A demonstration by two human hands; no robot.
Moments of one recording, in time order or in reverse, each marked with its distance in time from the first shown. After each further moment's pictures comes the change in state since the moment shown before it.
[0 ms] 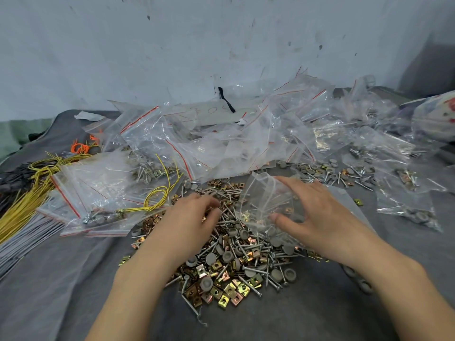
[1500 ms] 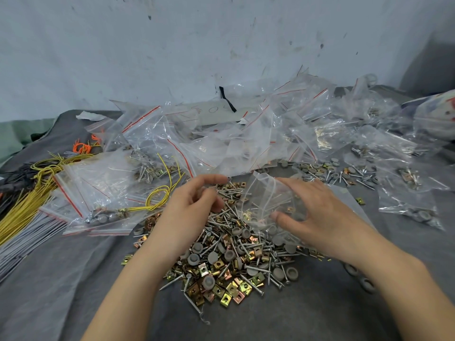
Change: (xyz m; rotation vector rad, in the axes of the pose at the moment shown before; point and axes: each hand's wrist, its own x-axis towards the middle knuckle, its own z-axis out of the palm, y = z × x) left_hand -0.002 0.013 -0.008 -0.876 0.136 -0.092; right_hand 0.002 0.003 0.004 -0.003 0.045 -0.044
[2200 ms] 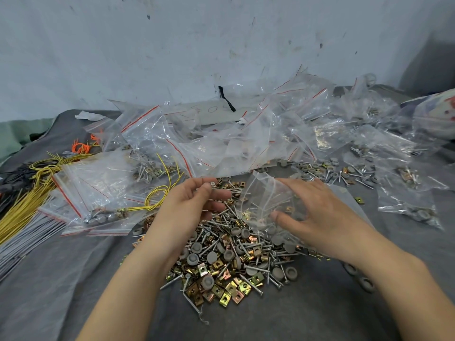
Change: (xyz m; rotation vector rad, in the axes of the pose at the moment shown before) left_hand 0.007 -0.007 0.001 -0.250 -0.009 -0.130; right_hand 0.000 0.000 -0.001 -0.012 -0.020 0.011
